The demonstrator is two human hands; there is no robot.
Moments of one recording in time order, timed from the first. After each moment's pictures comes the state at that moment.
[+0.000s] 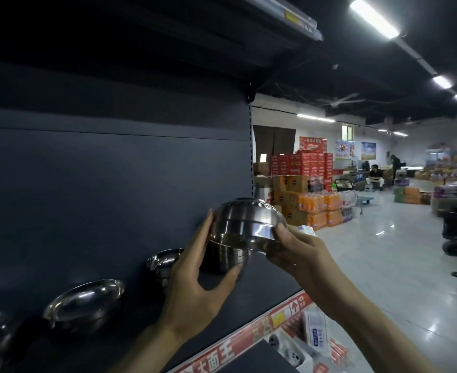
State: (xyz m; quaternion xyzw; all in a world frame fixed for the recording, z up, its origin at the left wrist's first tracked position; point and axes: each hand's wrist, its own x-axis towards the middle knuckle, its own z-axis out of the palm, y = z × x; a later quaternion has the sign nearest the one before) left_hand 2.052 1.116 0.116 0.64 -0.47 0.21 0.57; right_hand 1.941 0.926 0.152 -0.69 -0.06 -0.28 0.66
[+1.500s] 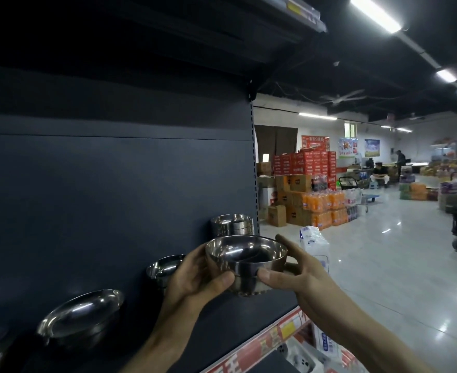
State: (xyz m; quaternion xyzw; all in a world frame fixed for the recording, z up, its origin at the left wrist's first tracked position) left_hand 2.089 1.114 0.100 0.56 -0.40 -0.03 0.72; right_hand 1.970 0.915 0.121 -0.74 -0.04 -0.24 0.63
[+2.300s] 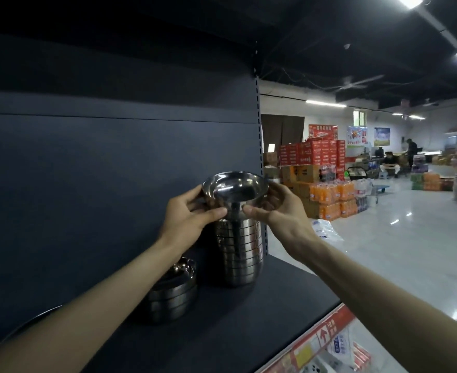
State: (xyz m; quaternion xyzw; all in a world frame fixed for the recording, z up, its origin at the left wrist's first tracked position) left_hand 2.215 1.044 0.186 0.65 -0.38 0.09 0.65; right_hand 2.126 0.854 0.175 -0.71 -0.04 -0.36 0.60
